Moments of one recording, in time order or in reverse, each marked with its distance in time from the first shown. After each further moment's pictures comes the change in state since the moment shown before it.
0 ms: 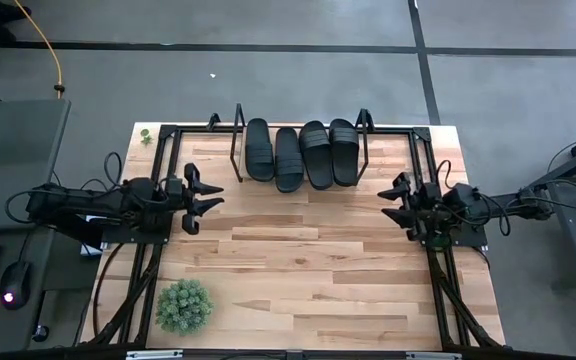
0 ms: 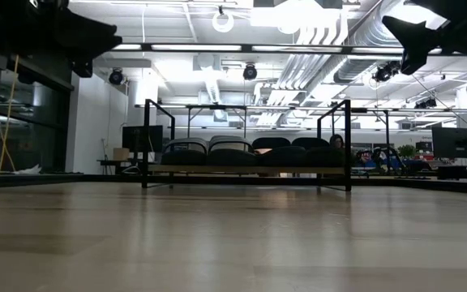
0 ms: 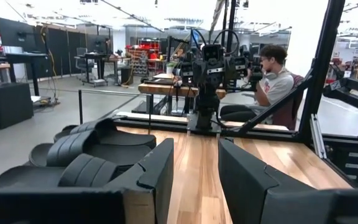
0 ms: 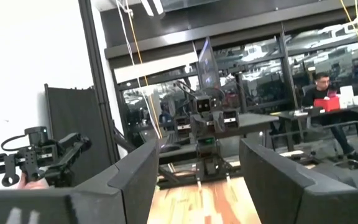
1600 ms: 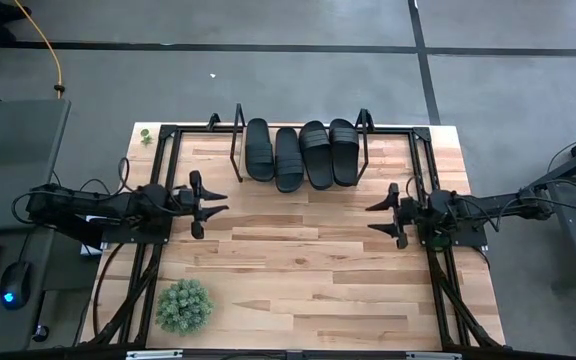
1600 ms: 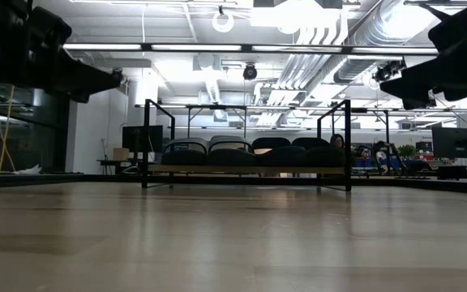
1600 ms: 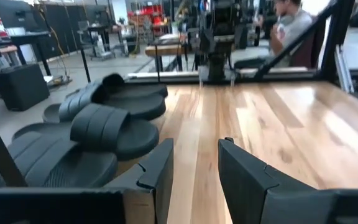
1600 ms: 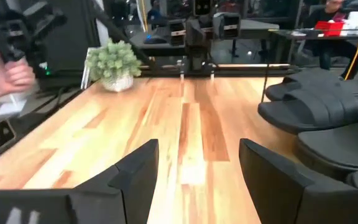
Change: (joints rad) left arm 0.000 0.000 -0.113 -0.048 -0.024 0.103; right arm 0.000 0.003 0.001 -0.443 -0.019 -0.139
